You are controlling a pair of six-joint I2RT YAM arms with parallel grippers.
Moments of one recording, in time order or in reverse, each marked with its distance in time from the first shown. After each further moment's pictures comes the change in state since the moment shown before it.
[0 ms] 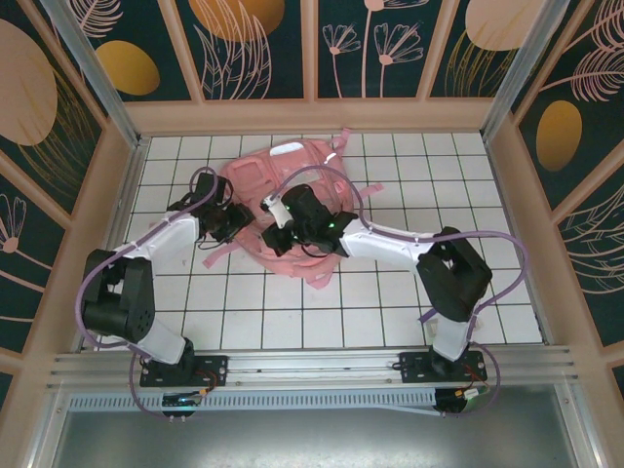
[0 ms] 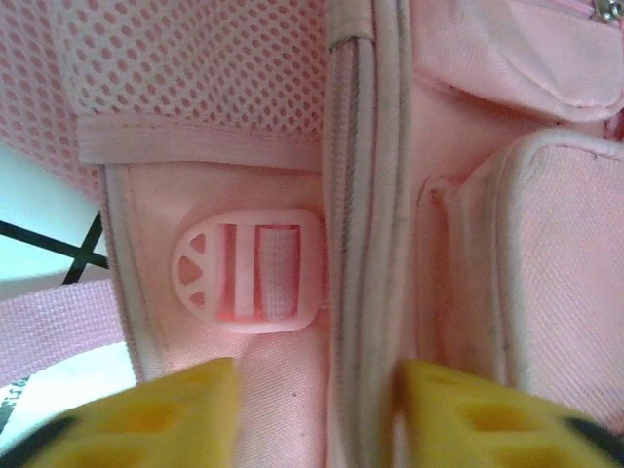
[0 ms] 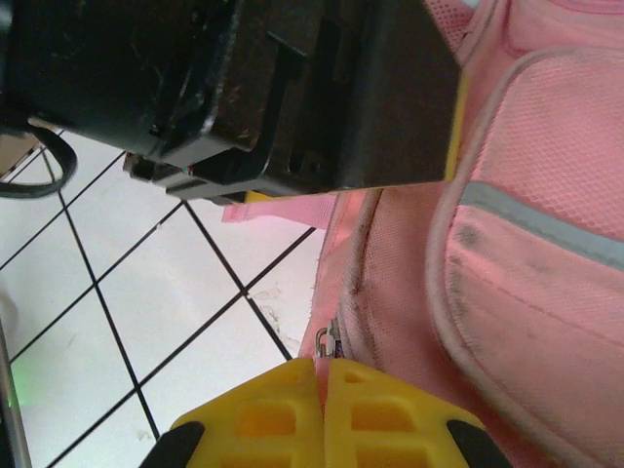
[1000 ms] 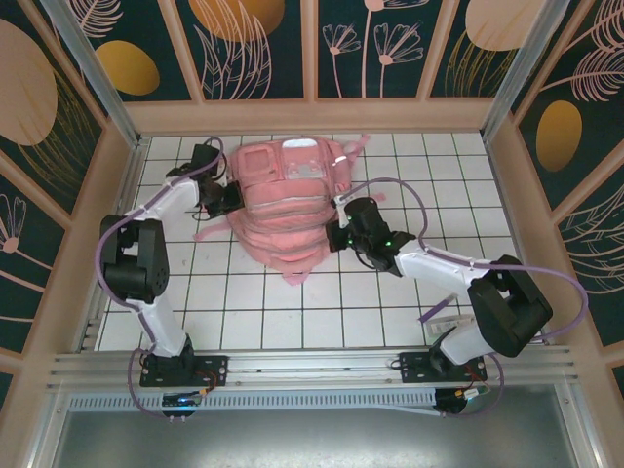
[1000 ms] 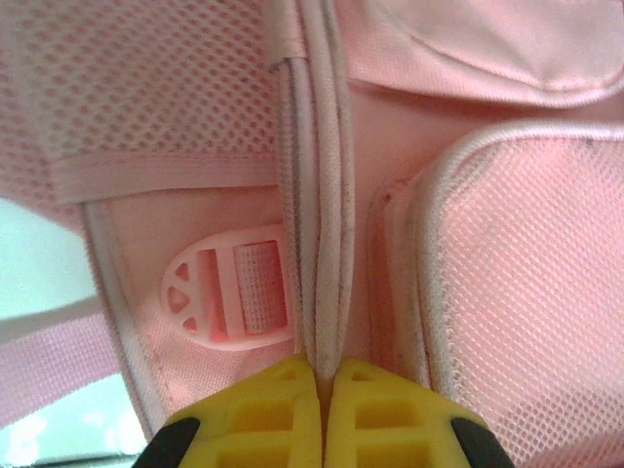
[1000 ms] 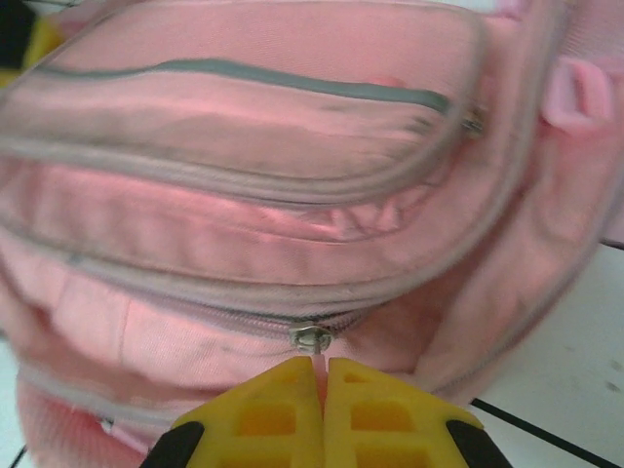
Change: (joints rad) left arm 0.110 0.286 0.394 -0.211 0.058 0.476; right arm -0.192 -0.346 -0.462 0.163 0.244 0.028
